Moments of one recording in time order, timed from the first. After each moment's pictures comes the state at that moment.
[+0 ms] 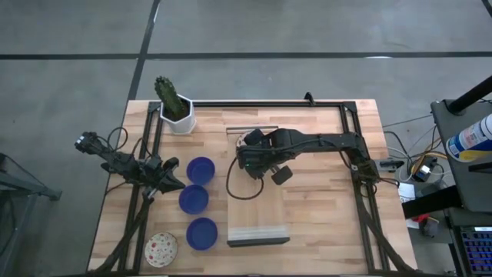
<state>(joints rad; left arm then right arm) -0.52 0.02 0.03 0.11 -0.21 -0.48 0.10 2.09 2.27 -1.57 0.31 -0.56</state>
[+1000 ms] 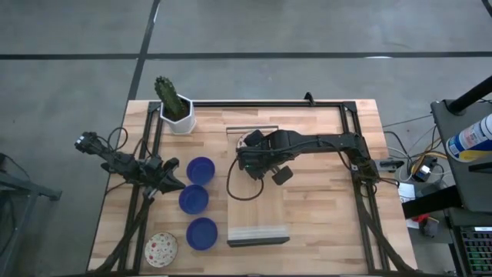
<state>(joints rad) -0.52 0.02 0.03 0.09 -0.21 -0.49 0.10 2.09 2.23 -1.56 0.31 -0.57</state>
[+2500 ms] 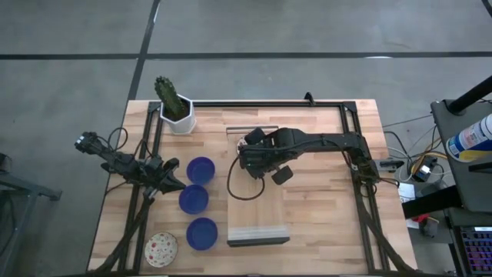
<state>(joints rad) -0.52 0.02 0.03 0.08 -0.21 -0.49 0.11 2.08 2.28 -1.57 0.32 -0.55</state>
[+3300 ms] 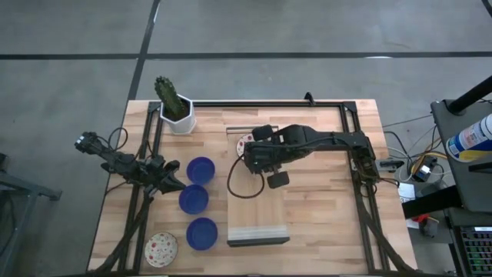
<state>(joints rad) -0.52 0.02 0.03 0.07 -0.21 -0.65 0.13 2.04 2.34 -1.56 0.26 -0.23</state>
